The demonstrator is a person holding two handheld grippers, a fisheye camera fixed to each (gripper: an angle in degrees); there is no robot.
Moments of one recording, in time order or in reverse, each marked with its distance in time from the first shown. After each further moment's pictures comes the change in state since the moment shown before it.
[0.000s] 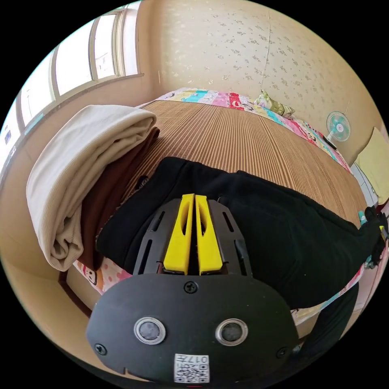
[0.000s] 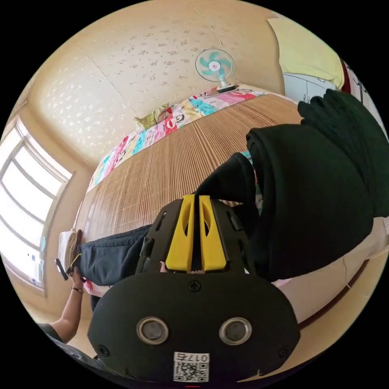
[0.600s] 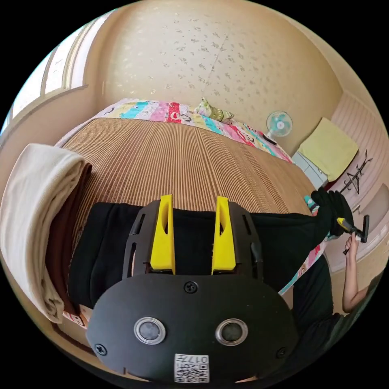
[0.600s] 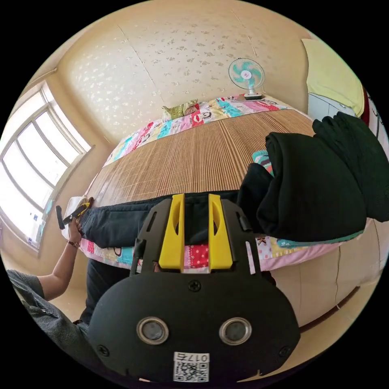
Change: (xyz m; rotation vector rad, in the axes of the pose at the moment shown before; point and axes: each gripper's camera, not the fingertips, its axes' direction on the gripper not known) left arm 0.050 -0.033 -0.026 0.039 0.399 0.162; right arm -0.049 0.076 -0.033 -0.029 -0.082 -0.191
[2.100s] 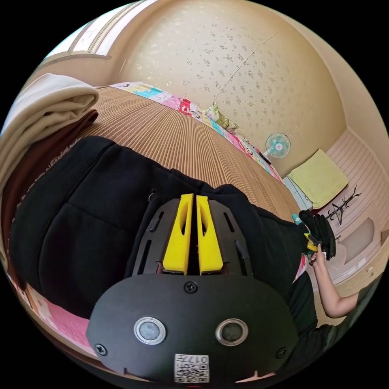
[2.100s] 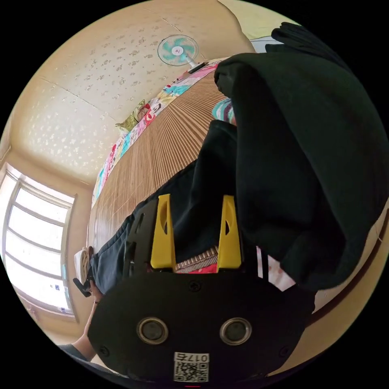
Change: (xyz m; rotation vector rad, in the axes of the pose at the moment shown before) left arm -0.074 0.081 -0.016 0.058 0.148 -0.192; right arm 0.130 -0.001 0.110 -0.019 -0.030 0.456
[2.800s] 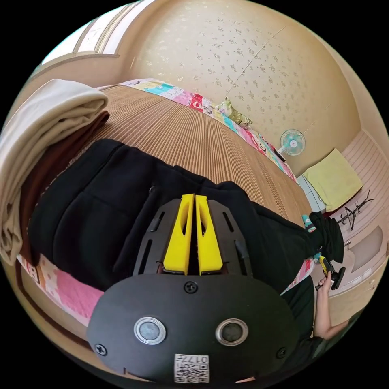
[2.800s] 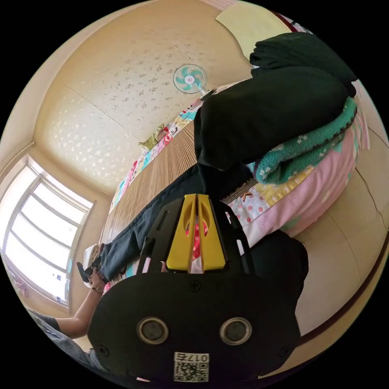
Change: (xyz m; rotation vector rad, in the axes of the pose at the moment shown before) left arm 0.014 -0.034 -0.065 -0.049 -0.106 -0.039; right arm 0.070 0.072 -0.085 0.186 -0.134 -0.046
